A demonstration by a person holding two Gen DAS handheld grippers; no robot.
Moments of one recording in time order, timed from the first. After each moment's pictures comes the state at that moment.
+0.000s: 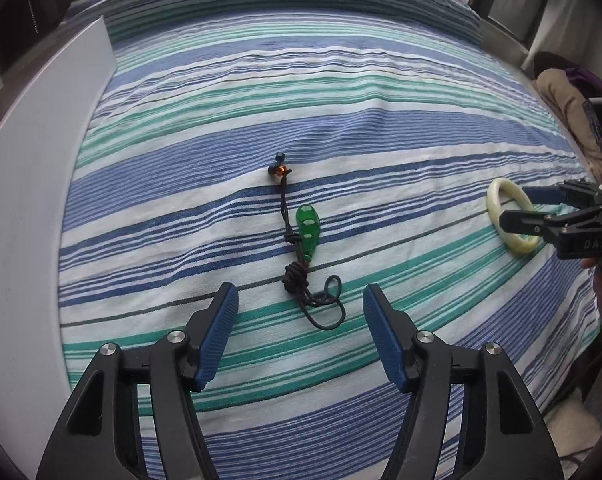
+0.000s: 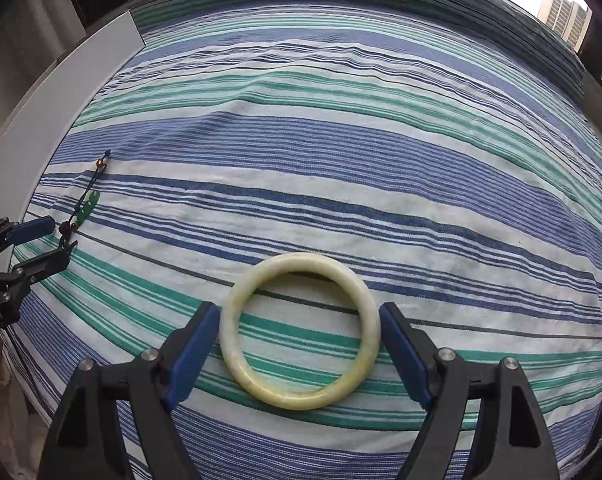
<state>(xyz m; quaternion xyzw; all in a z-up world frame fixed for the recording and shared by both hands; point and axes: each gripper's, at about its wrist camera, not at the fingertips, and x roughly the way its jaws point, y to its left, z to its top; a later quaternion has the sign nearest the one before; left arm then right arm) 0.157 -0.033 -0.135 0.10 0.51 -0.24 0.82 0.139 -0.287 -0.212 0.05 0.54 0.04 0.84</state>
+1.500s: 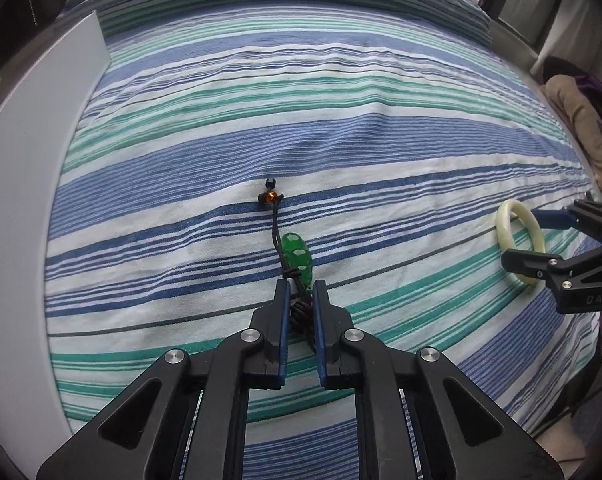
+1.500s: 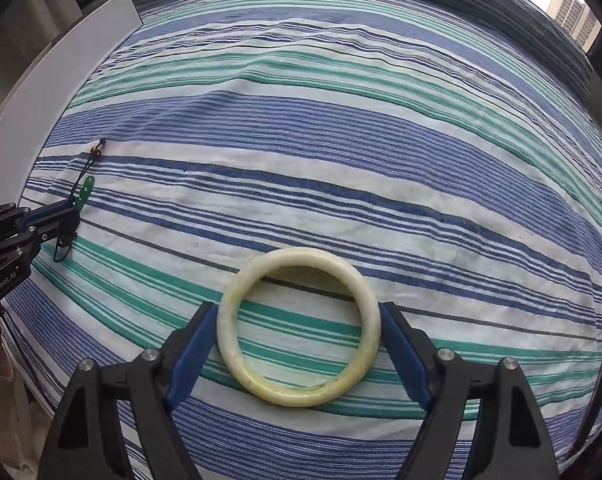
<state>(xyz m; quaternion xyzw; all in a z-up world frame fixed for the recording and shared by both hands) 0.173 -0.048 -0.136 0.08 0.52 -0.23 0.82 0.146 -0.282 -0.214 0.02 0.57 0.05 0.82</state>
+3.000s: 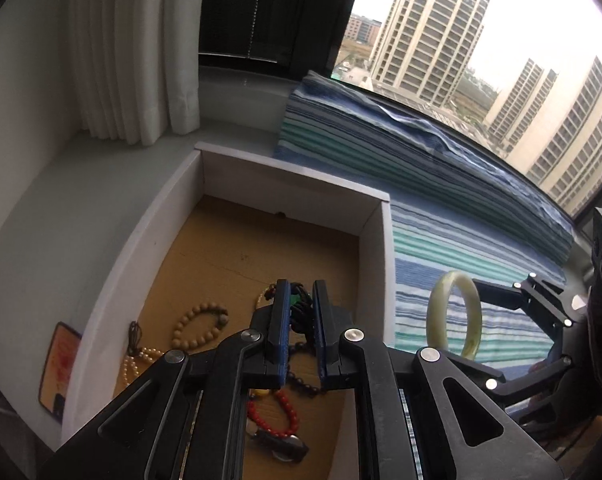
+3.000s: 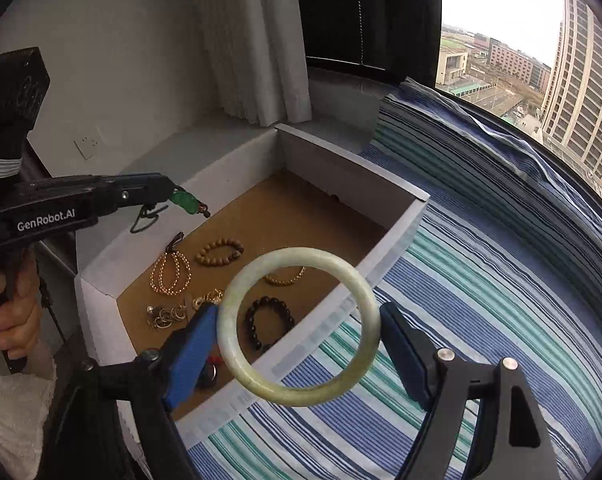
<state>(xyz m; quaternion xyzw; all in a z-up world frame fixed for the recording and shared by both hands) 0.338 0.242 0.043 -0.09 0.44 -0.05 0.89 0.319 0.037 0.018 -0.09 0.40 0.31 0.86</state>
